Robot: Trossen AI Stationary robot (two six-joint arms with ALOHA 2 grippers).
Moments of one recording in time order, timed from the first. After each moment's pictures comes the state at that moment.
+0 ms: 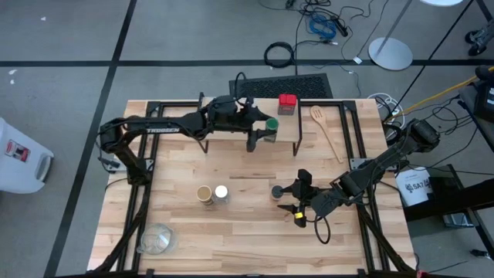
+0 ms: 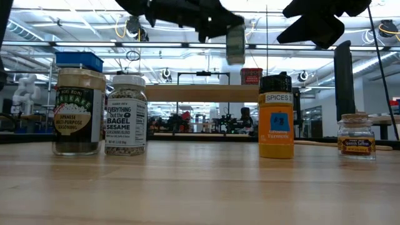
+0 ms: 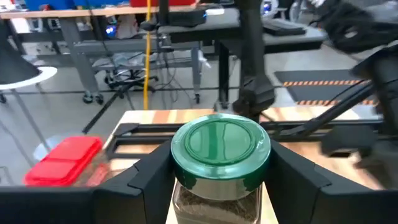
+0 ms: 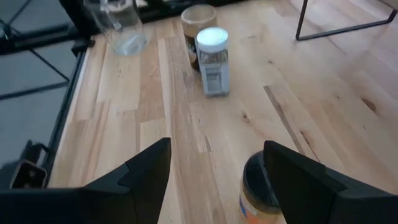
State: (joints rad) left arm 0.27 1.64 1.27 0.24 0.26 0.10; right arm 0.56 1.30 0.79 -0.12 0.56 0.57
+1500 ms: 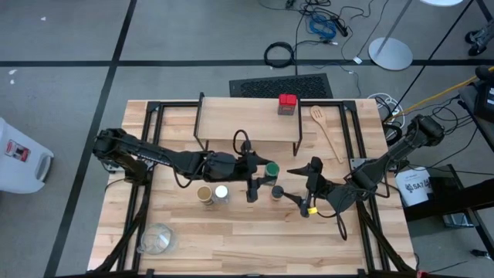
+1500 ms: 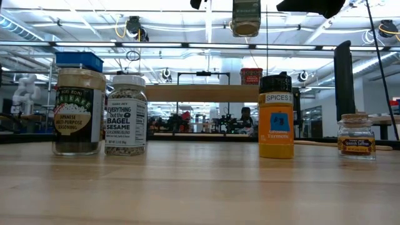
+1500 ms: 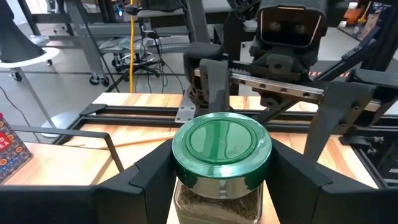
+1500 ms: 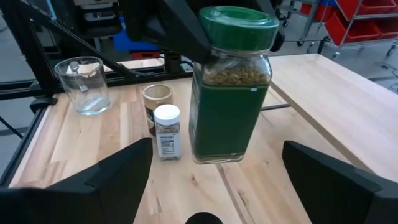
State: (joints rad) left arm -0.19 1.62 1.27 0.16 -0.29 -0.02; right arm 0.61 1.17 0.79 -0.08 0.86 0.37
